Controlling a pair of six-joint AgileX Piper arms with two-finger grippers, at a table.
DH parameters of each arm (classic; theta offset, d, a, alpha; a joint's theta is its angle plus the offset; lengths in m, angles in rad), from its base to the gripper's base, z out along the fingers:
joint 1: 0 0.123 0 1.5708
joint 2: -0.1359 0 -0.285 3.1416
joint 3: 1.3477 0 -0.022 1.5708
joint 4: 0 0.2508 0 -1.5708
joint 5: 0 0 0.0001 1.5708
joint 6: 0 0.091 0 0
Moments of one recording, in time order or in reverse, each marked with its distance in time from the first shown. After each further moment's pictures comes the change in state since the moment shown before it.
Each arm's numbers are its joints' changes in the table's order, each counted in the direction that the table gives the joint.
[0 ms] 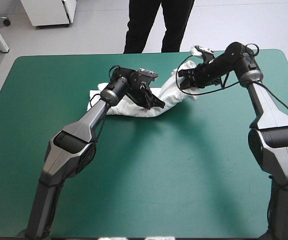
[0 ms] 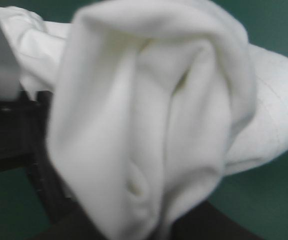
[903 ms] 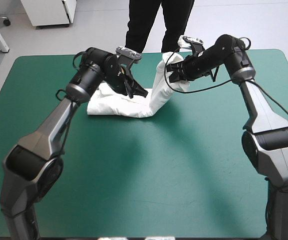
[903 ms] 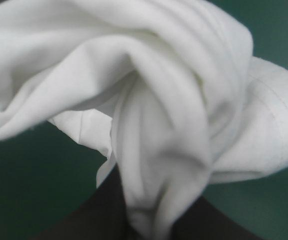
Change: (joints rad) left arm 0.000 0.440 0.206 0.161 0.118 -0.004; right arm 0.079 0.007 -0.117 -0.032 0.014 0.033
